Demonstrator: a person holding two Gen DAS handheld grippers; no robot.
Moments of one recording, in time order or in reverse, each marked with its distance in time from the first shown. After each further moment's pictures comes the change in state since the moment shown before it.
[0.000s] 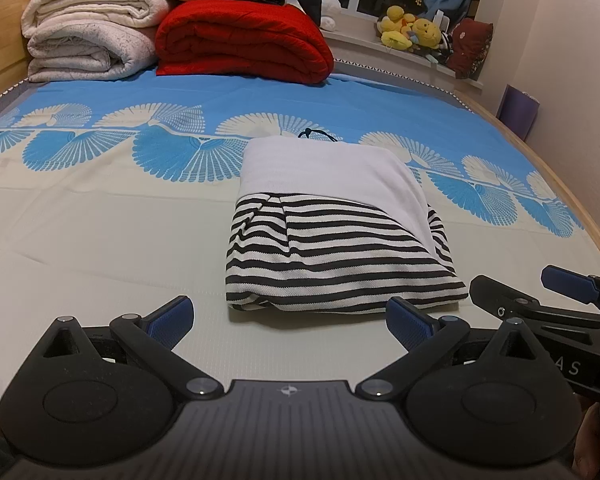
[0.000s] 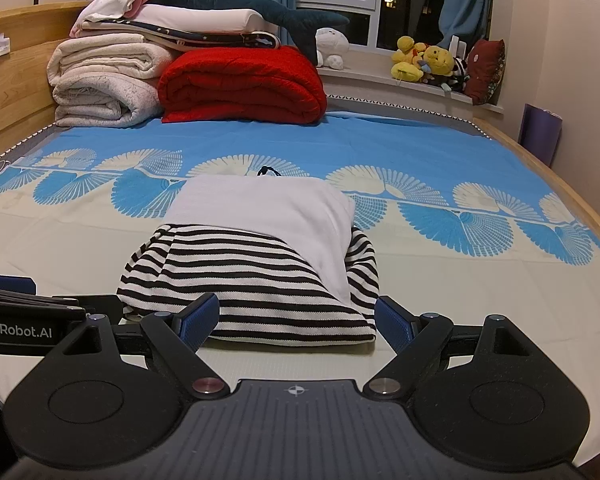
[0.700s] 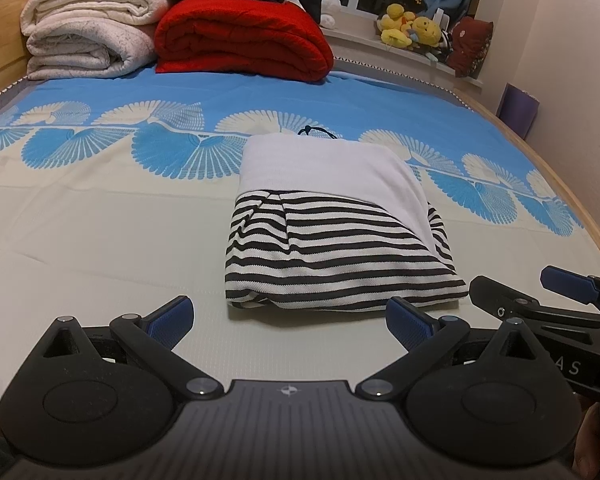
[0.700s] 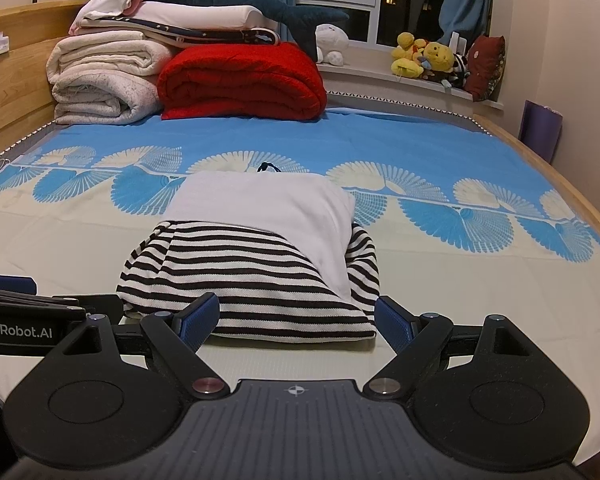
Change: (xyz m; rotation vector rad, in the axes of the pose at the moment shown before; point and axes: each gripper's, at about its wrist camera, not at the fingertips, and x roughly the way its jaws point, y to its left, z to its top) left arm 0.001 0.000 -0.002 0.002 0.004 -0.002; right arm 0.002 -0.003 -0.002 0.001 0.009 0.004
